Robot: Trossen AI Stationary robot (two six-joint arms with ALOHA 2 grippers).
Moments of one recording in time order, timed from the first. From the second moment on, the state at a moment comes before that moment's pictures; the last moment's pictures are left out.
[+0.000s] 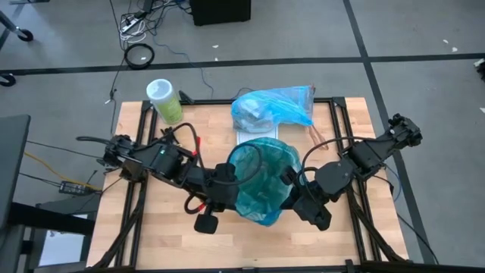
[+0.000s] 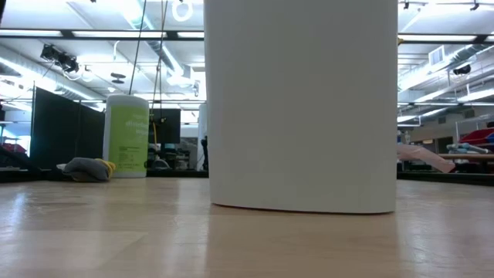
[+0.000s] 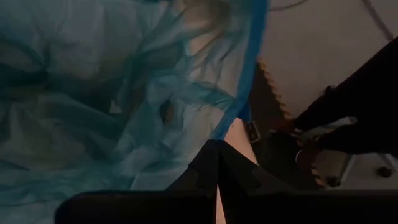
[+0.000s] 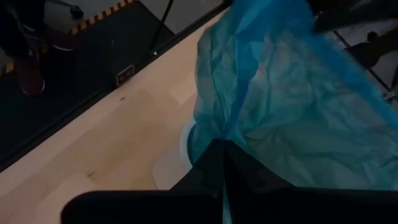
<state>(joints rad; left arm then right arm) -0.42 1.83 2.24 -1.24 0.01 -0.19 0.54 1.45 1.69 -0.73 0.21 0.37</state>
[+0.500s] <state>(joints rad) -0.46 1.82 2.25 -1.33 -0.03 -0.22 0.60 1.45 1.69 -0.71 0.22 0.45</state>
